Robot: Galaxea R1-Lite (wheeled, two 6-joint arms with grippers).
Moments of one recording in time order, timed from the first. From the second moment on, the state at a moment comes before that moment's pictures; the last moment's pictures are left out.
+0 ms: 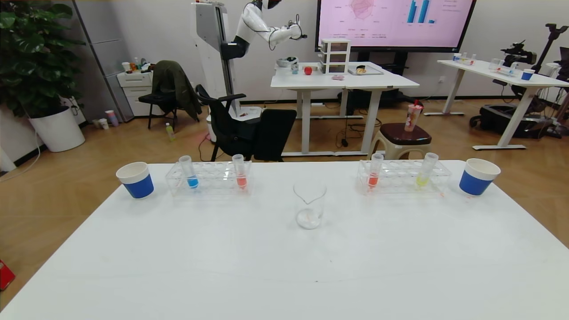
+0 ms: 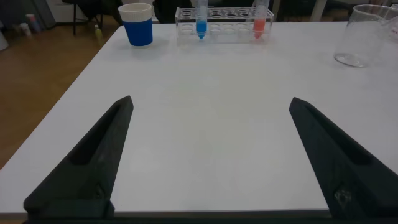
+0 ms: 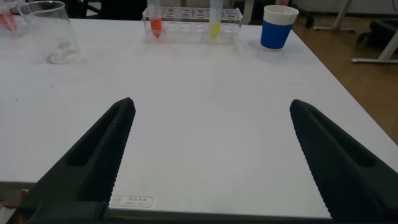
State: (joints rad) left arm 0.00 0.00 0.00 0.00 0.00 0.01; right arm 0.00 0.00 0.00 0.00 0.01 0.00
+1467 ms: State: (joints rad) left arm 0.00 0.00 0.00 0.00 0.00 0.01; right arm 0.06 0.95 -0.41 -0.56 0.04 0.00
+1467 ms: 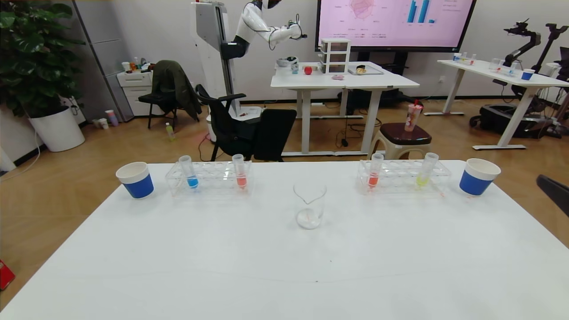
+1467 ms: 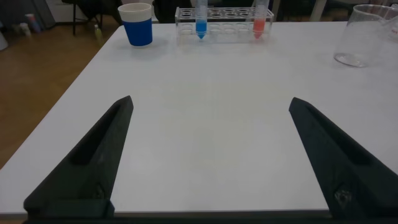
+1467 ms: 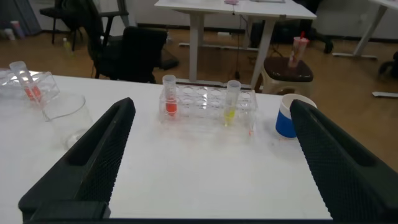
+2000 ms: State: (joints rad) left arm 0.00 0.00 0.00 0.00 0.00 0.01; right arm 0.25 1.50 -0.49 -0.99 -0.06 0.01
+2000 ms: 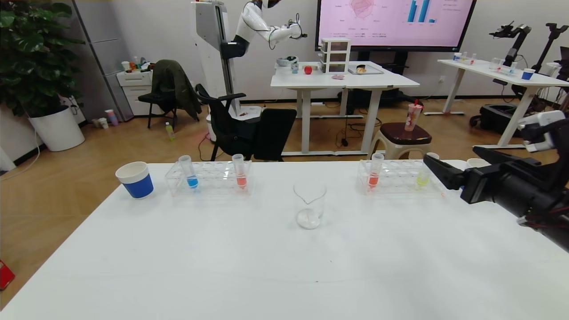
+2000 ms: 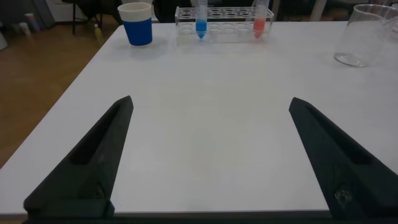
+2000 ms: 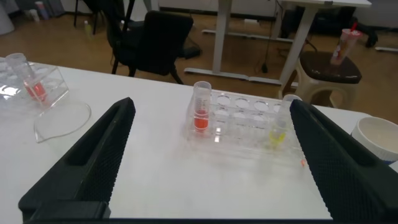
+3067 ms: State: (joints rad) left arm 0.00 0.00 0.00 0.00 0.00 0.01; right arm 0.22 2.29 -0.96 -1.34 -0.08 0.01
